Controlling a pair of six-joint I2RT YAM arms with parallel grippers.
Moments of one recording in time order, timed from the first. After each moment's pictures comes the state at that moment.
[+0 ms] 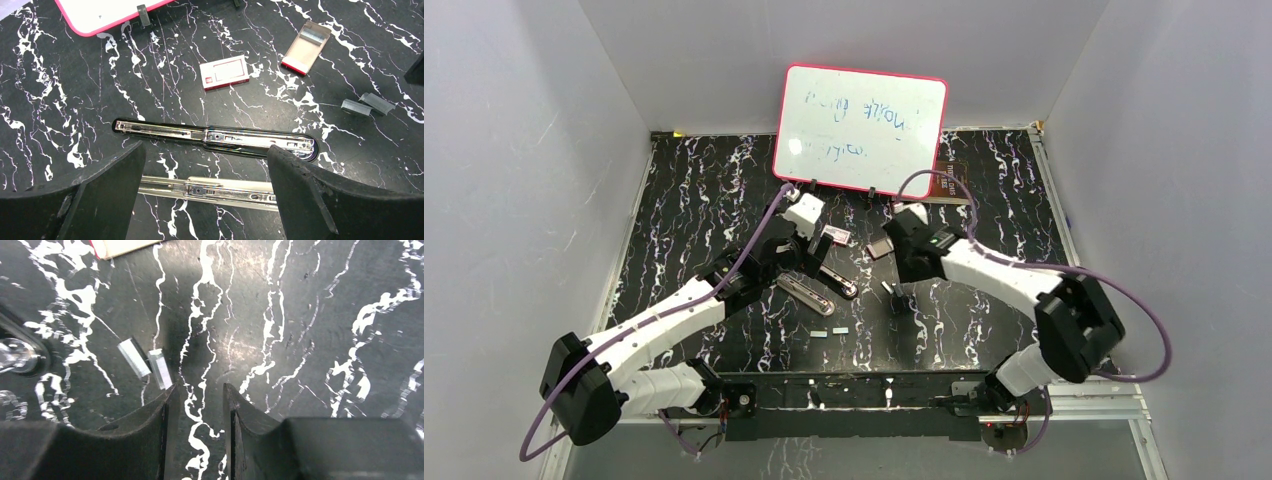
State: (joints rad) left arm -0.77 1.12 0.81 -0.19 -0.30 0.04; right arm 0.78 1.51 0.99 -0.66 0.37 0.44
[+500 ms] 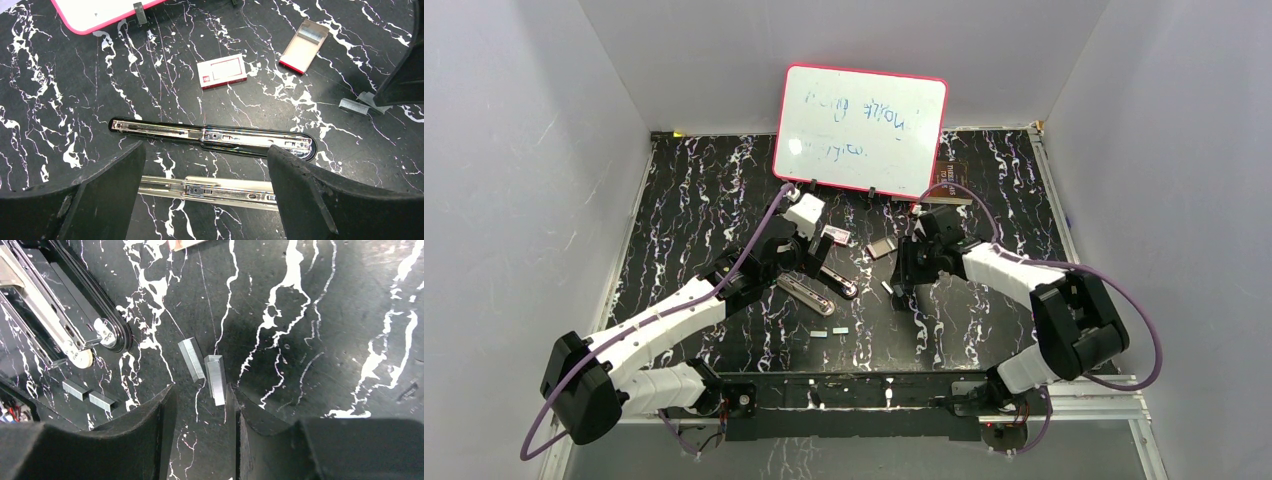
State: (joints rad) left arm -0.77 1.13 0.81 -0.19 -0.30 0.03; right arm 0.50 1.45 0.78 -0.32 -0.27 0.43
